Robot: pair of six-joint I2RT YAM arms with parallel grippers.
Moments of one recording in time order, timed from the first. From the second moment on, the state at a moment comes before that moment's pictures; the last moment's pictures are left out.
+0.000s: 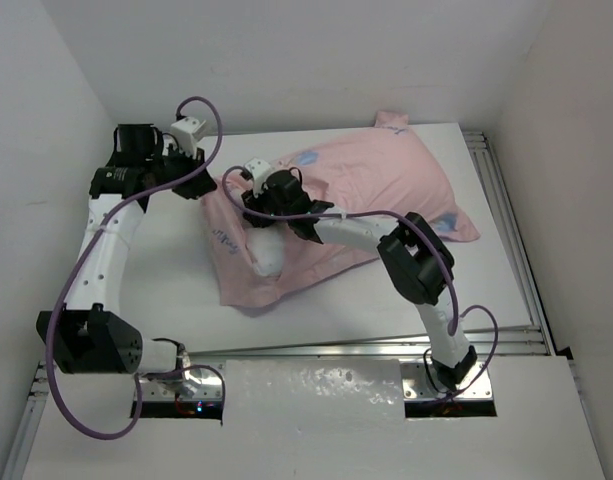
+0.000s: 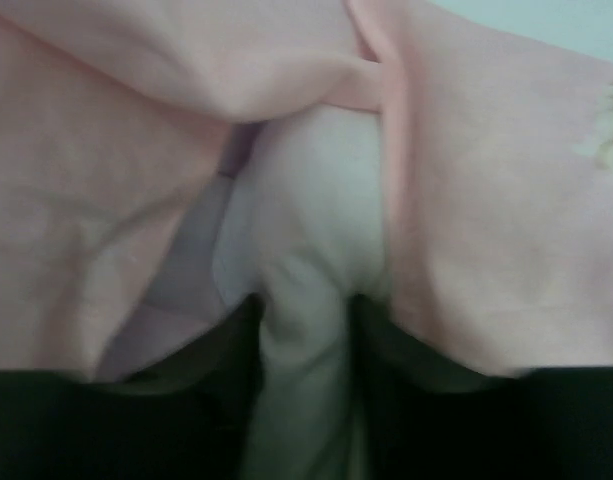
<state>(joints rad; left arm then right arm) 0.03 1.35 1.42 -0.78 0.58 0.25 0.81 2.15 1.51 0.19 -0.08 0.07</state>
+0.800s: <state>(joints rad) 0.03 1.18 1.18 -0.86 0.46 0.36 0.86 2.01 1.33 0.21 -0.52 0.25</state>
